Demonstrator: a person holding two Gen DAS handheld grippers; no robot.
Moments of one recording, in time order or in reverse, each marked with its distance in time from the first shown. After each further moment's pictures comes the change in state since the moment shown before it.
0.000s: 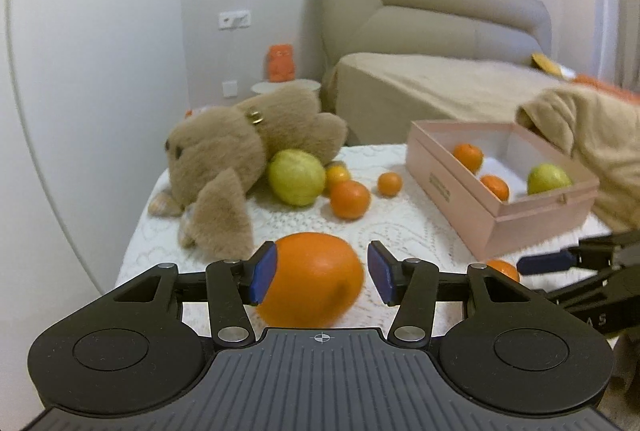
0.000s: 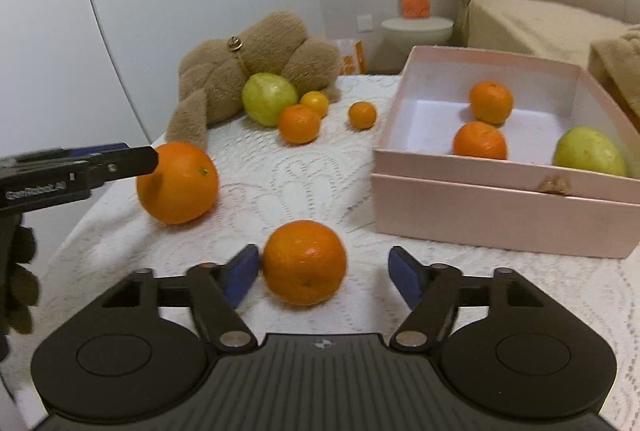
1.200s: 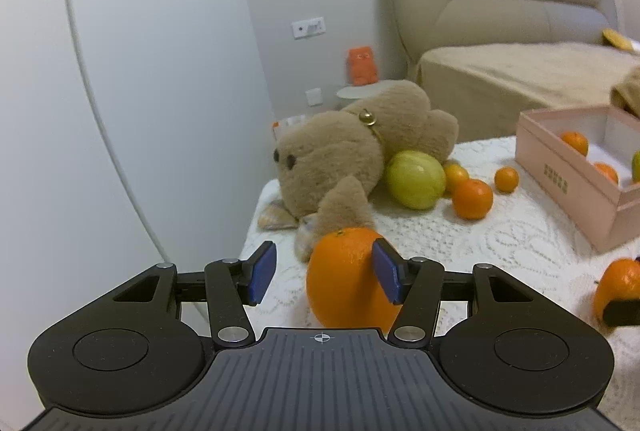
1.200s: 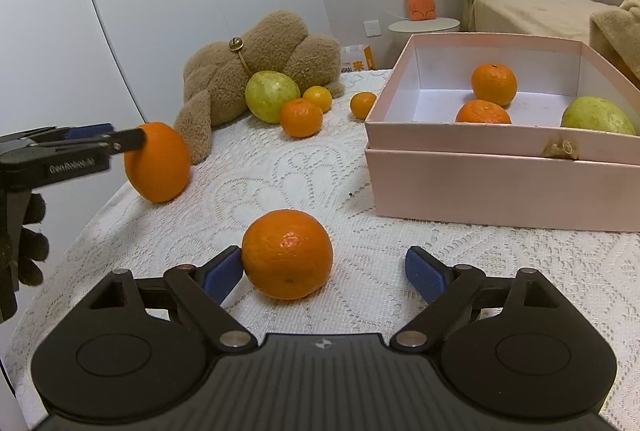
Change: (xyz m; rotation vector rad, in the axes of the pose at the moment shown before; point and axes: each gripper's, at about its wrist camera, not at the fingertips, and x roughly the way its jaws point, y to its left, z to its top) left arm 0.010 0.043 0.001 0.007 -0.007 0.268; right arm 0.004 -0.010 -0.014 0.040 -0.020 0.053
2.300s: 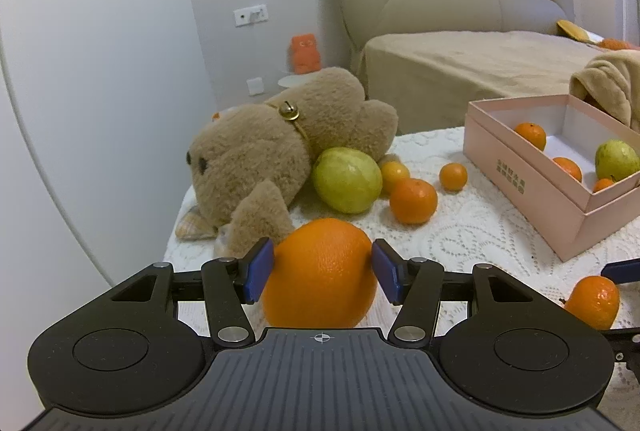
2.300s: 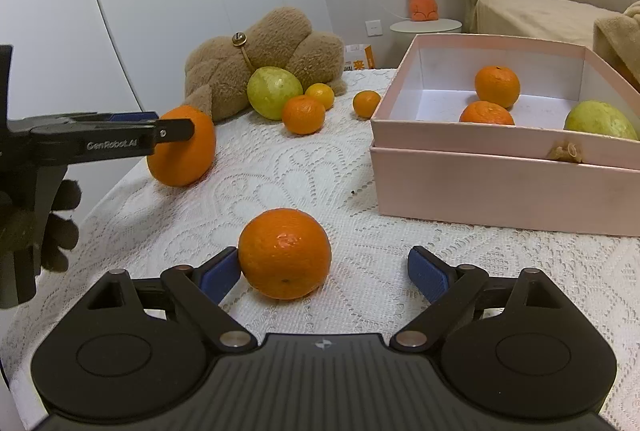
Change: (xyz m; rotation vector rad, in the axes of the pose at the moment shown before) left arm 0.038 -0.033 0.011 0.062 0.036 -0.157; right arm 0.002 0.003 -0.001 -0.016 0.004 -0.010
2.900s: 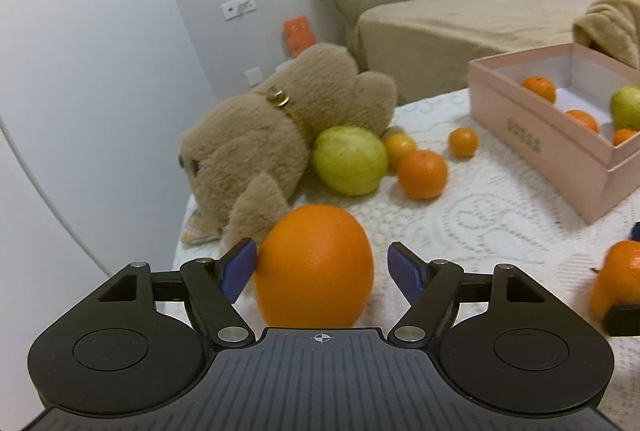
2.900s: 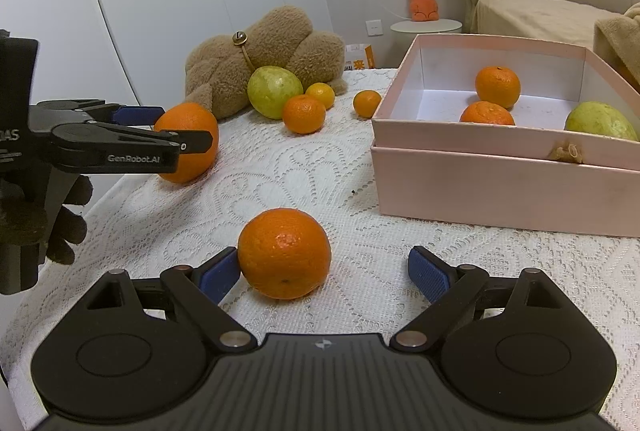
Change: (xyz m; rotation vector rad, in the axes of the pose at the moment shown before) left arm 0.020 -0.010 0.001 0.123 0.069 0.062; right arm 0.000 0.000 0.000 -0.001 0.001 -0.001
